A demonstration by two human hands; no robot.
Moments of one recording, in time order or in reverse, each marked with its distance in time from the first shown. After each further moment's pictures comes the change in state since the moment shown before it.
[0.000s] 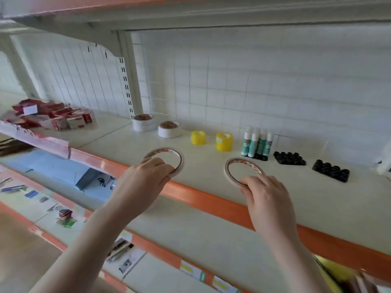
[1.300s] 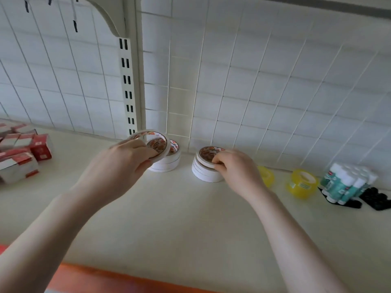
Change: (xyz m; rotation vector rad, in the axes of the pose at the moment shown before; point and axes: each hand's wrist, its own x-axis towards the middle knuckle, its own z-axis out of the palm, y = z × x) left_hand 0.148 -0.346 0.062 -0.133 0.026 0.191; right_hand 0.257 -0.141 0.248 -0.075 -0.388 0.139
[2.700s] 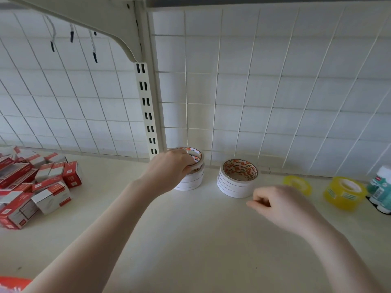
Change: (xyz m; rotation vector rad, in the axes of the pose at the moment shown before) left_hand 0.060 -0.015 0.038 0.026 -0.340 -0.021; right_hand -0.036 0.005 -0.009 -0.007 -0.168 0.083
